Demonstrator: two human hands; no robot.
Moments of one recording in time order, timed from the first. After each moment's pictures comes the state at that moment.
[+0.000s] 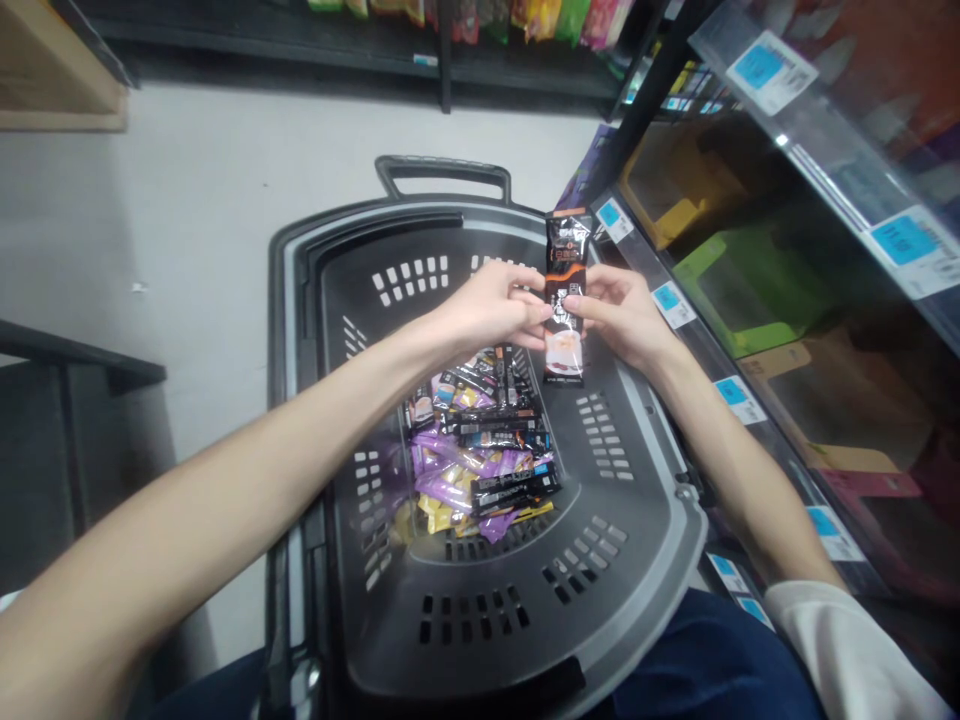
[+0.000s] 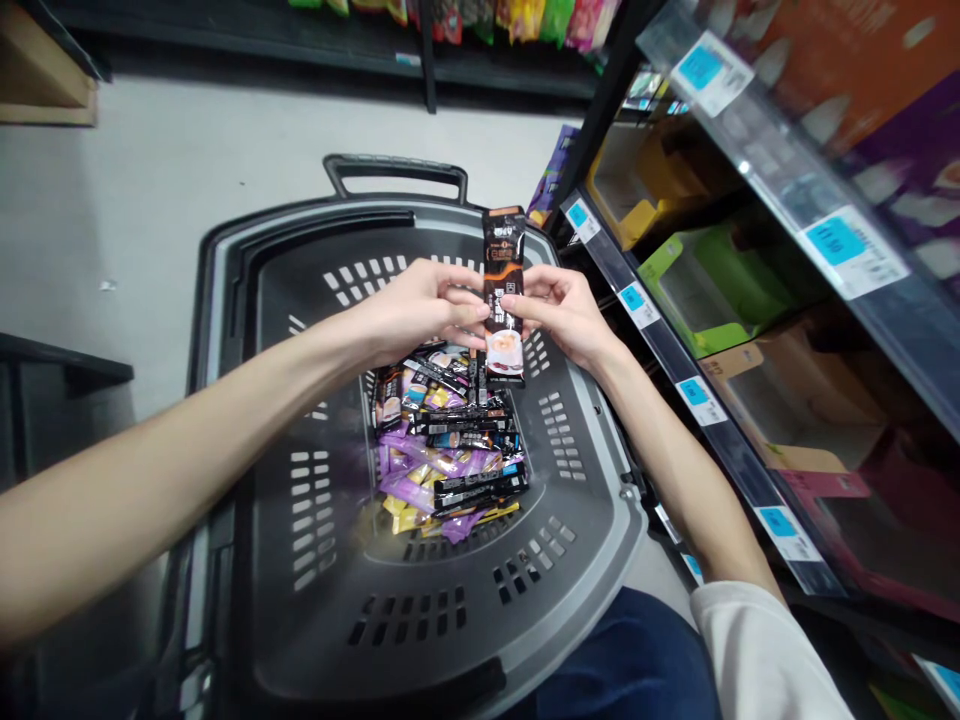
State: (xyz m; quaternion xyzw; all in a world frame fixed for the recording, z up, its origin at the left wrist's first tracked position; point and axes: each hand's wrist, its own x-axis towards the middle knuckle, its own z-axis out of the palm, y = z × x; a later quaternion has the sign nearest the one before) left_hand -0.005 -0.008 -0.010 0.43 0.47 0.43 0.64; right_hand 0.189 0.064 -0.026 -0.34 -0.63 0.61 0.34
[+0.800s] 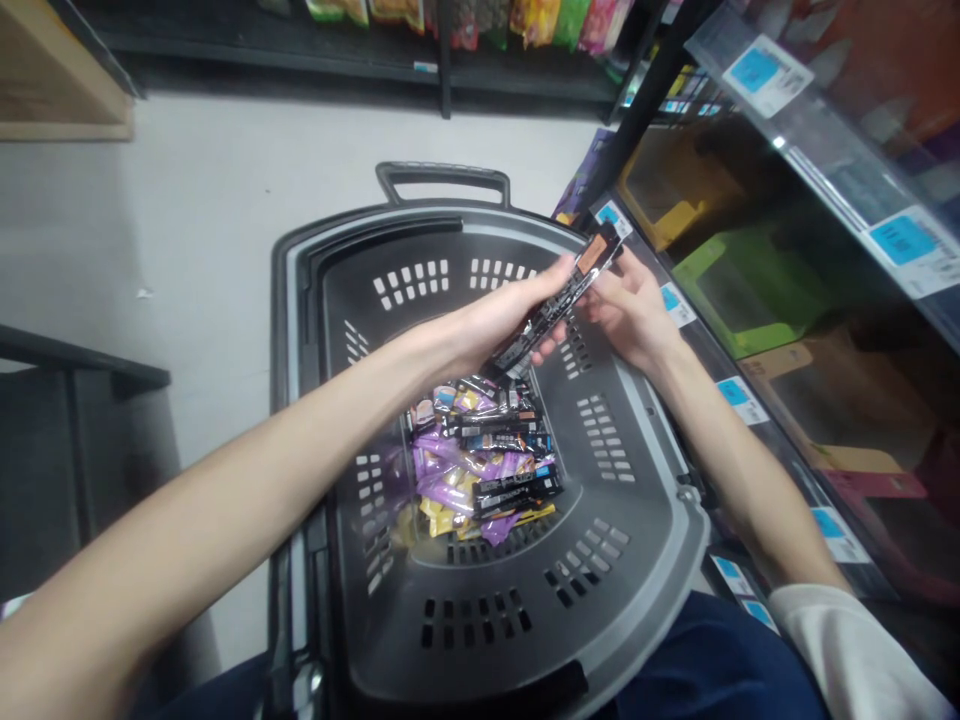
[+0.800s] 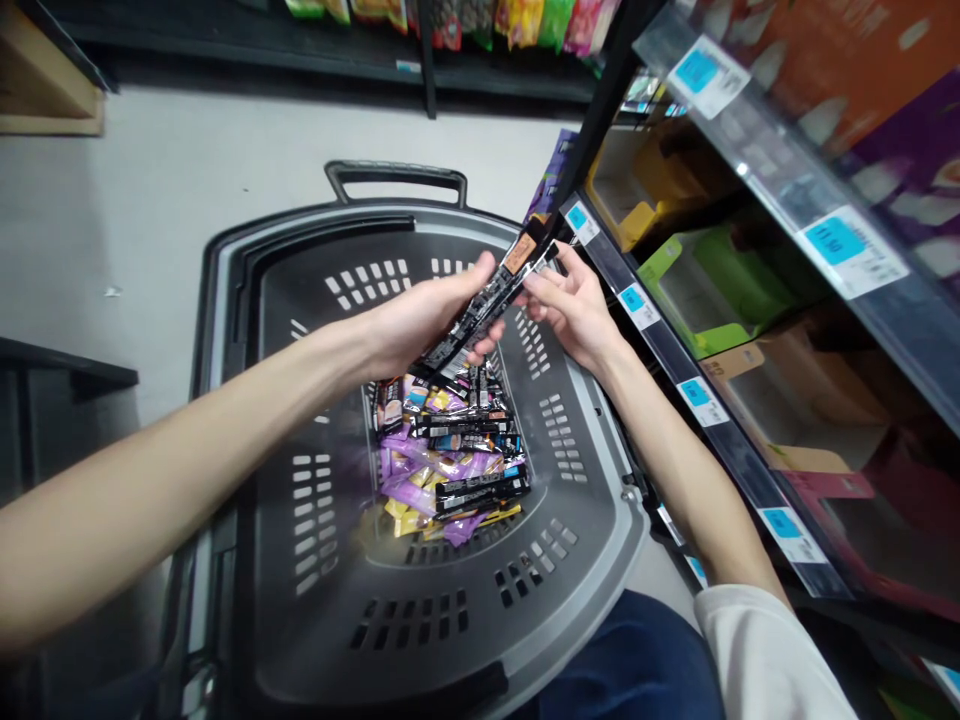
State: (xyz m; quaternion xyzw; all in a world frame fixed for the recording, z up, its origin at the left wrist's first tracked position) left_hand 0.001 -0.012 -0.002 0.38 0.41 0.38 0.74; right_hand 0.193 0.072 -0.029 -0.34 -0.60 0.61 0.39
